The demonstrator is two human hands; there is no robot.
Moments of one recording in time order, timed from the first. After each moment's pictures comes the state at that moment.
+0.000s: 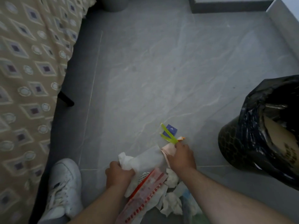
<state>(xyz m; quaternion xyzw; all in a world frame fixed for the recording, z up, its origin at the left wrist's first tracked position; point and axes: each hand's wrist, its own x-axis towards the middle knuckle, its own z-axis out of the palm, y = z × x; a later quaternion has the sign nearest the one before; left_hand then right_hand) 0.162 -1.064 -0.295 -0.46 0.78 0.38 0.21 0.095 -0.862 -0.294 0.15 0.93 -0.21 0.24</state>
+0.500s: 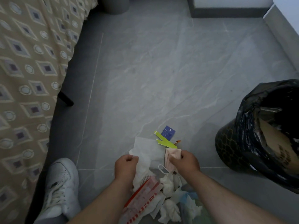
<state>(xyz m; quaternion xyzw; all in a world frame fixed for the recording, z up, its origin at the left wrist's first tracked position) 0.140 -1.034 -0.286 -0.48 0.66 0.56 0.13 0.105 -0.838 -0.293 0.23 0.86 -0.39 0.25</state>
